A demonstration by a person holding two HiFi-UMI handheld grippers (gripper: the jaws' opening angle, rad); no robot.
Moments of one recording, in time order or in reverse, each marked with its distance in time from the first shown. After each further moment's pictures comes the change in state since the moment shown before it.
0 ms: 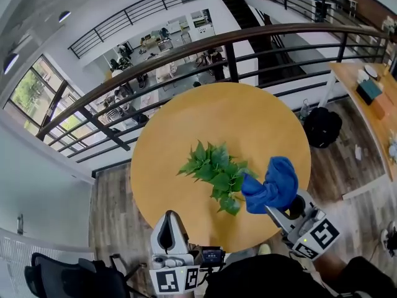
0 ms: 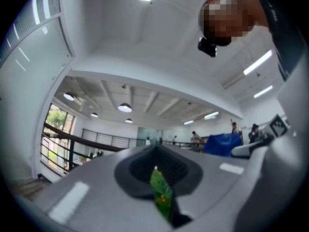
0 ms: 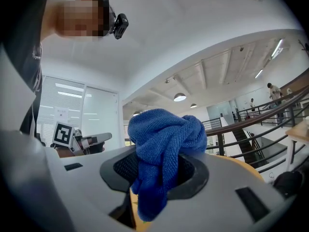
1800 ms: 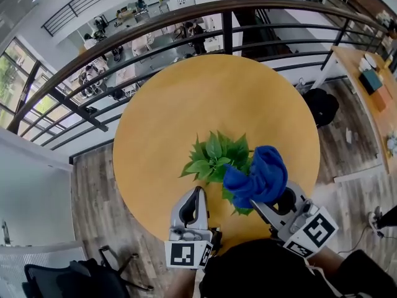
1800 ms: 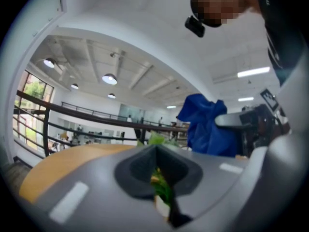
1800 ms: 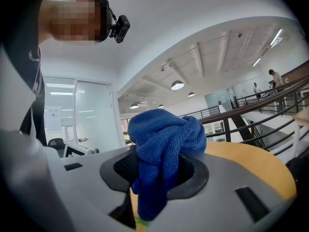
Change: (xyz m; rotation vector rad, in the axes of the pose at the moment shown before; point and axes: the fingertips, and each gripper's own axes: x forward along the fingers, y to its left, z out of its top) left arm 0.100 0.026 -0.144 -0.088 0.251 -0.272; right arm 0.131 0.011 -0.049 0.076 0.115 -0.013
